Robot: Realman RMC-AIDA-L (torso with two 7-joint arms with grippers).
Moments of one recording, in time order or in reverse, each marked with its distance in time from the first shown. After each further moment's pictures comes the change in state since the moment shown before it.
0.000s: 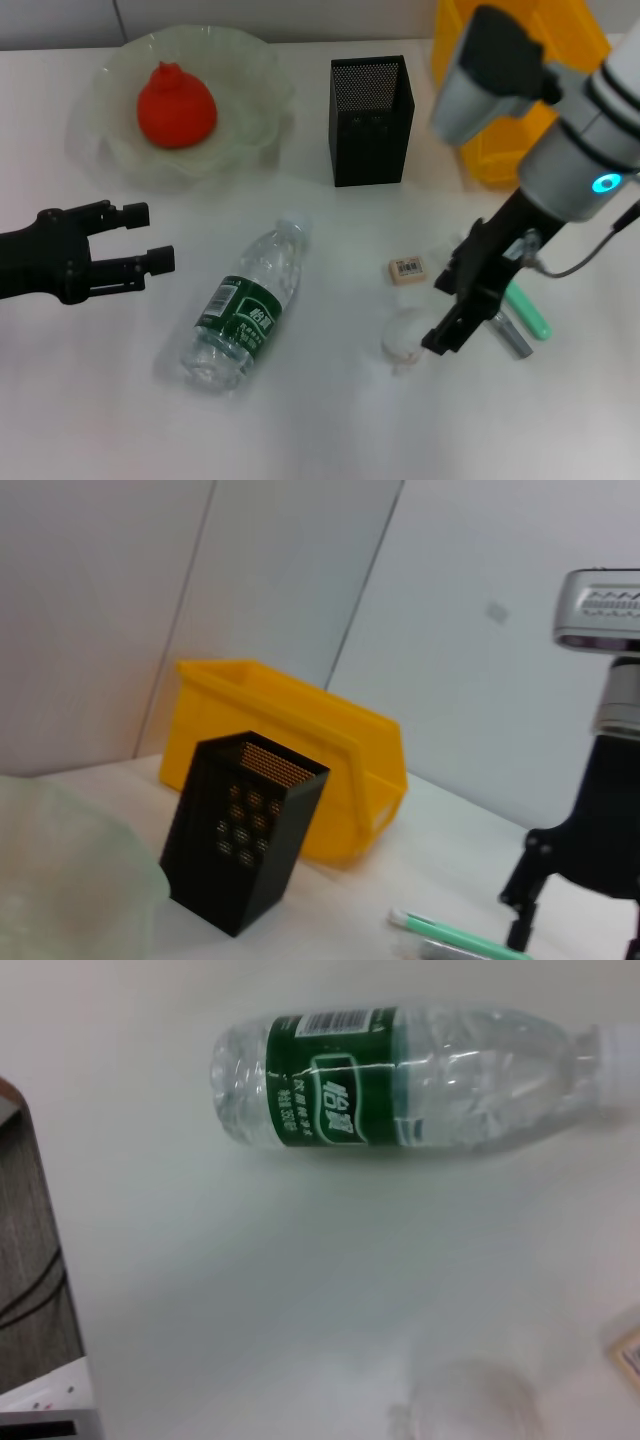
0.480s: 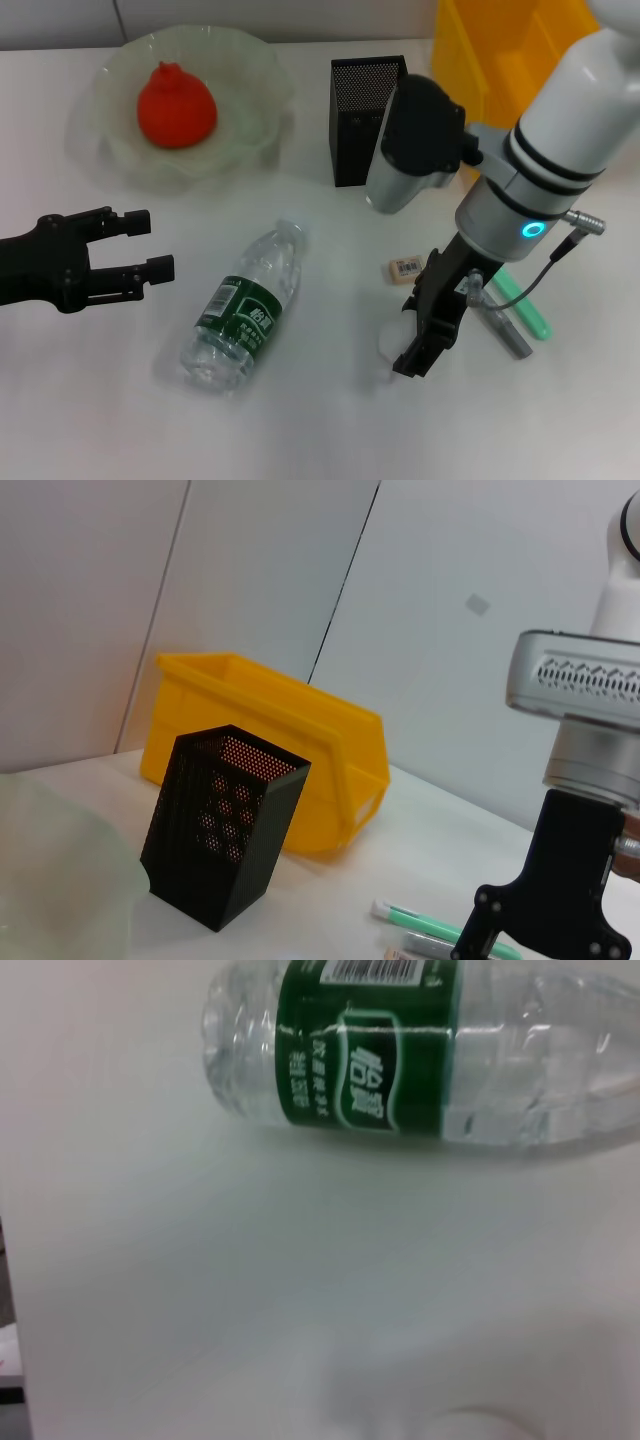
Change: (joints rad) left arm 0.003 0.002 -0.003 0.007 0.016 0.027 0.003; right arm 0.041 0.004 -0.254 0.162 0.082 0.231 0.007
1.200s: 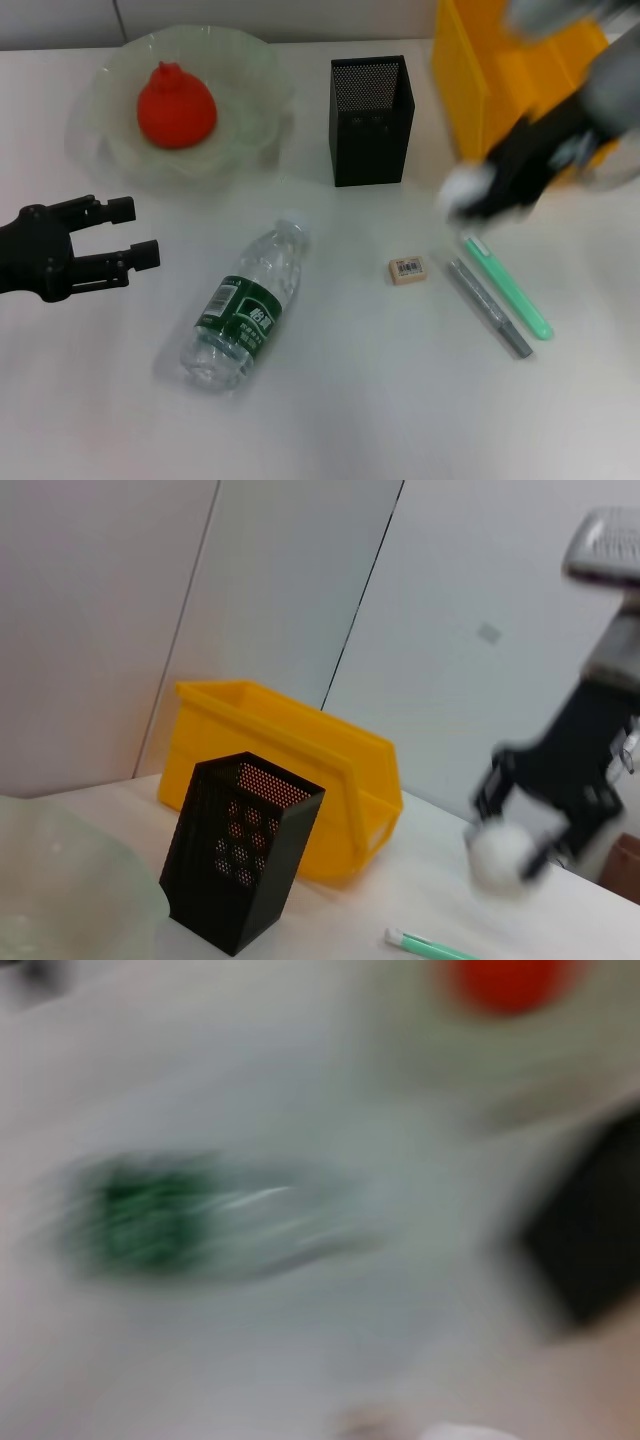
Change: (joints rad) left arm 0.006 0.005 -0.050 0.000 -0.002 0.021 -0.004; right arm -0.138 -0.011 0.379 -0.506 -0.142 -0.240 0.018
